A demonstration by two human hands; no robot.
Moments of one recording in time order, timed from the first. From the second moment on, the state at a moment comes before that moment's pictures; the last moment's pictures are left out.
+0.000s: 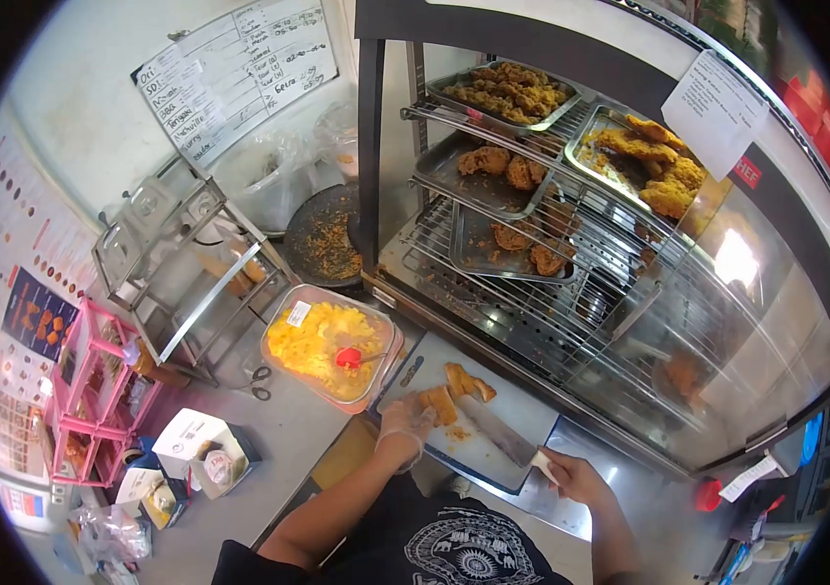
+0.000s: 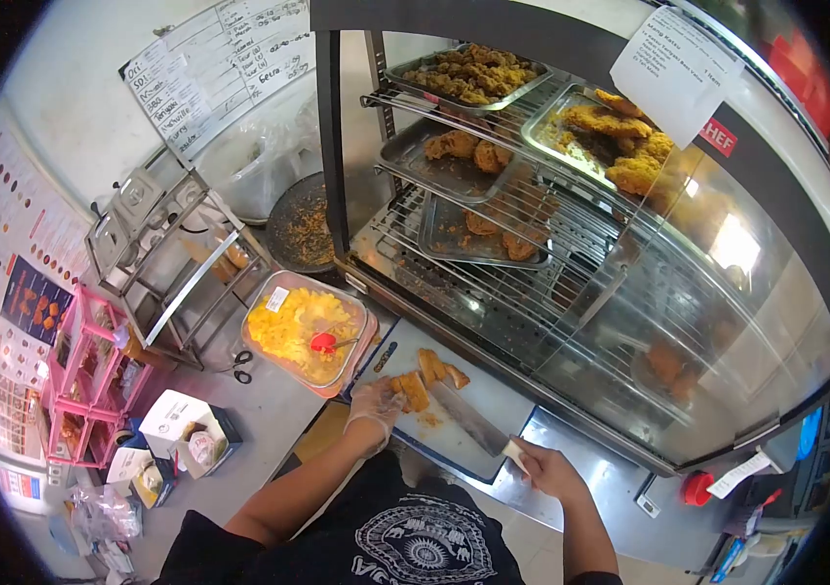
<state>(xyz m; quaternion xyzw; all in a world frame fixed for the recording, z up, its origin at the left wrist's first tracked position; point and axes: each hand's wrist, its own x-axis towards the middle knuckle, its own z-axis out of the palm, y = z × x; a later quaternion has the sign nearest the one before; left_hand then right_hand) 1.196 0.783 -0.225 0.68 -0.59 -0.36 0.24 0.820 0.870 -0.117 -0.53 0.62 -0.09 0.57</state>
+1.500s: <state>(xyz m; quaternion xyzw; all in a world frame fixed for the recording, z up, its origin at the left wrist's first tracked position) 1.381 0.912 -0.115 0.83 -0.44 0.03 0.34 1.095 0.863 -0.073 -0.59 0.36 -0.02 0.72</state>
